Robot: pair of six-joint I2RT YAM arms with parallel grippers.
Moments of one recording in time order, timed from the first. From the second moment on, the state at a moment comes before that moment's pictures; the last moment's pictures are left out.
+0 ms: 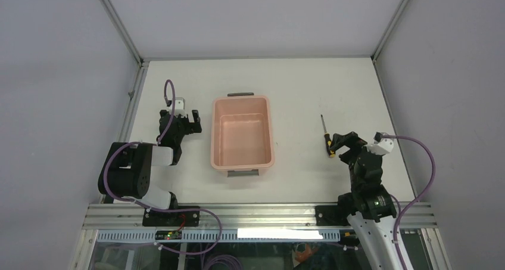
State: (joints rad) left arm -0.07 1.51 0.36 0.82 -0.09 -0.05; right arm 0.25 0.11 0.33 -0.50 0.41 0.59
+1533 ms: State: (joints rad) left arm -0.07 1.51 0.36 0.82 -0.09 -0.05; right arm 0.16 1.79 1.18 -0.86 0.12 0.25
